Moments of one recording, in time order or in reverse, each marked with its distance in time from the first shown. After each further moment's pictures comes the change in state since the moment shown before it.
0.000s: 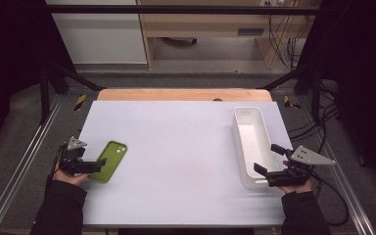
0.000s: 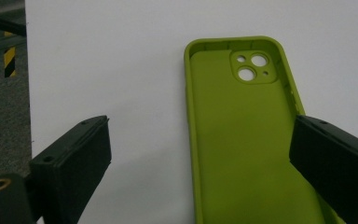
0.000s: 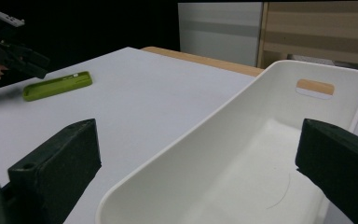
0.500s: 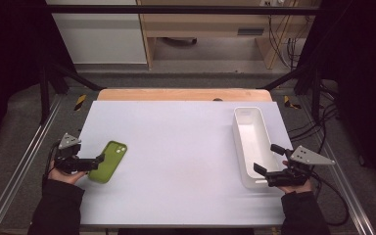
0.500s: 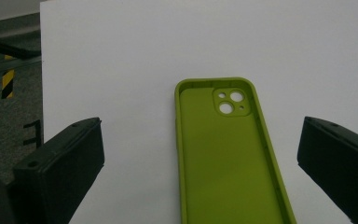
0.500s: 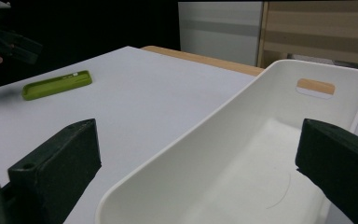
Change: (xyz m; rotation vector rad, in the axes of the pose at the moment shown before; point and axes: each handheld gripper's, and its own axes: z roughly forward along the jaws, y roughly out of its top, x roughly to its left) left arm -0.002 0.011 -0.022 -0.099 -0.022 -0.015; right arm 0.000 0.000 0.001 0.001 0.000 0.000
